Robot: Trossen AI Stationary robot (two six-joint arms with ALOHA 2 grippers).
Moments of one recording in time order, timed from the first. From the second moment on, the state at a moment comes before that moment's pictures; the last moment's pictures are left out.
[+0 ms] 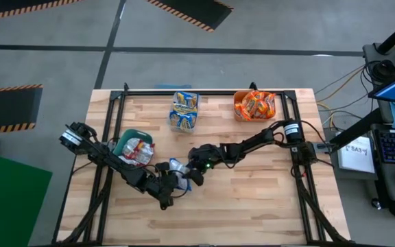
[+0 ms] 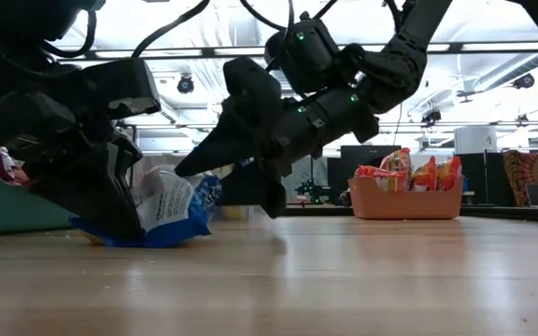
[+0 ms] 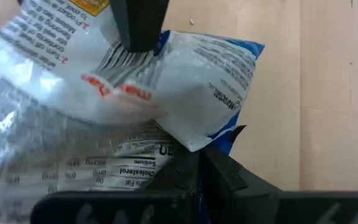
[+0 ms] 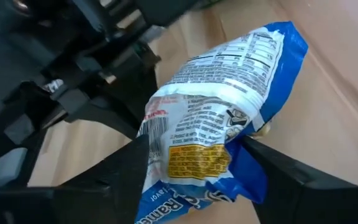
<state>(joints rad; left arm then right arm) -0.52 1.71 0.73 -0.06 -0.39 -0.59 0.06 2.11 1.12 0.53 -0.24 0.55</state>
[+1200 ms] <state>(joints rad) -0.54 1.32 0.74 -0.23 -0.49 -0.46 0.06 2.01 1.09 0.56 -0.23 0.34</state>
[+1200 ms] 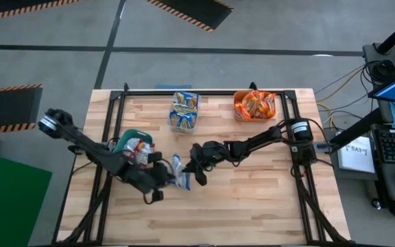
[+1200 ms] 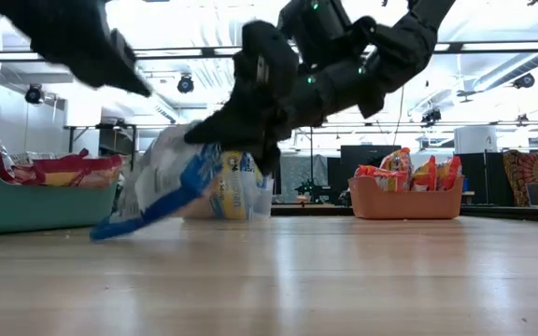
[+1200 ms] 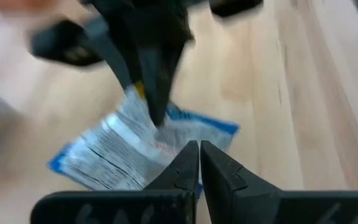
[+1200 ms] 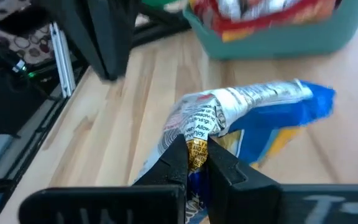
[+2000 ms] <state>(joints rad) -0.58 1.00 0.74 -0.17 -1.15 -0.17 -0.06 1.62 1.07 0.40 -0.02 -0.01</state>
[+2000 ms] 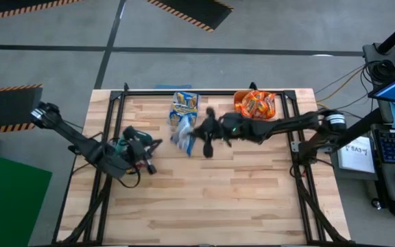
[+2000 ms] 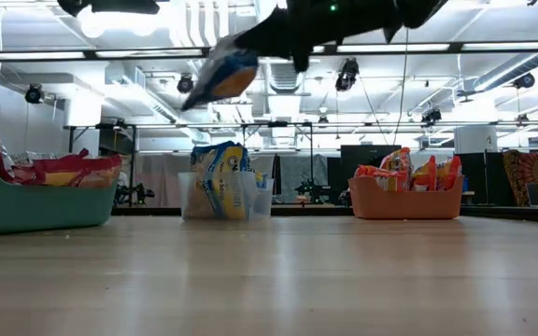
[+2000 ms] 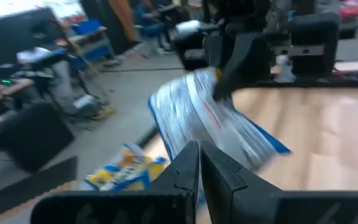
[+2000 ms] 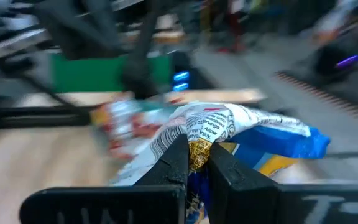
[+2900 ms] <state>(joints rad) -0.57 0.97 0.70 -0.17 -1.25 -0.15 -0.40 1.94 1.39 0.13 0.18 -0.58</state>
